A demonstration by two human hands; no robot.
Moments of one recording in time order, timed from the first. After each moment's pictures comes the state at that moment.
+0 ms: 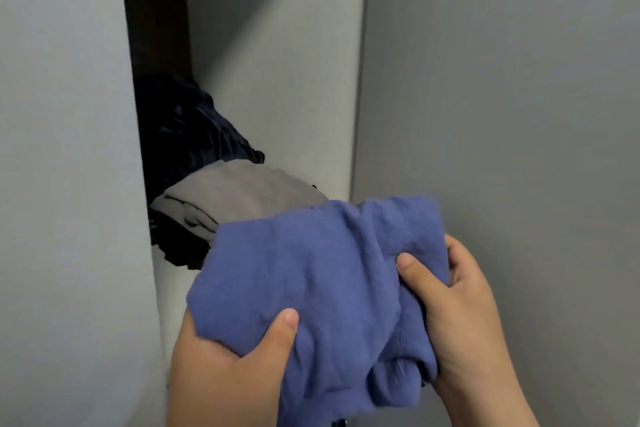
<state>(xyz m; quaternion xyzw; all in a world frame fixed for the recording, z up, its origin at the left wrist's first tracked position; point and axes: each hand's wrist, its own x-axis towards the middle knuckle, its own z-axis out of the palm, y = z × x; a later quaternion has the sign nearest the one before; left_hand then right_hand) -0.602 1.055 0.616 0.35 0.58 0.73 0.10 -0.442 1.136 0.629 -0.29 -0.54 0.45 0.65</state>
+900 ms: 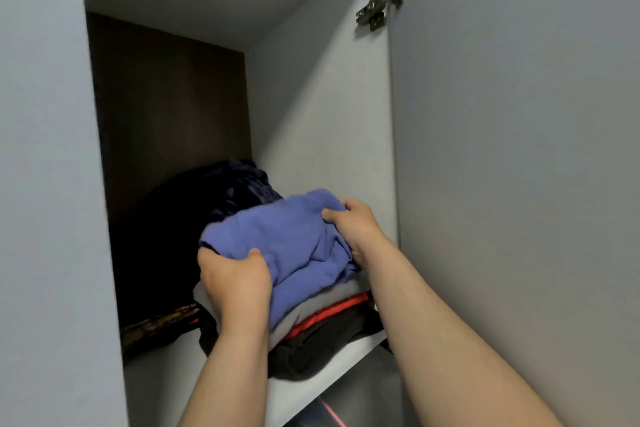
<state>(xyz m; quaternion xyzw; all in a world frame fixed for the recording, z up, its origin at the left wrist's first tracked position) -0.698 1.215 0.700 0.16 0.59 0.79 -0.07 -0.618 1.385 0.736 -0.26 -0.66 0.52 0.48</state>
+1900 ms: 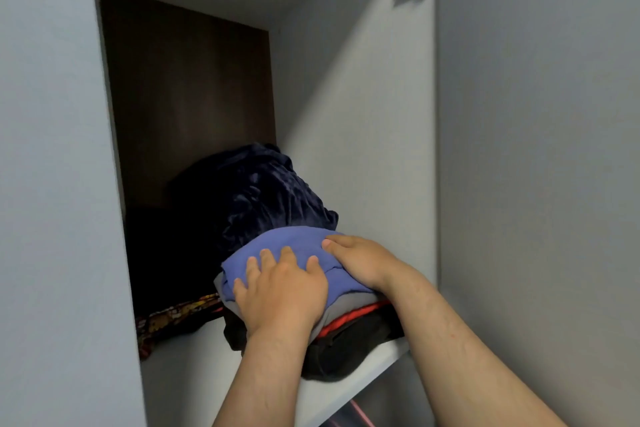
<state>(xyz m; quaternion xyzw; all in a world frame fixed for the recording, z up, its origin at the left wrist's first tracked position) -0.699 1.222 0.676 0.32 0.90 0.28 -0.10 -0.634 1.372 0.686 -0.26 -0.88 0.30 0.26</state>
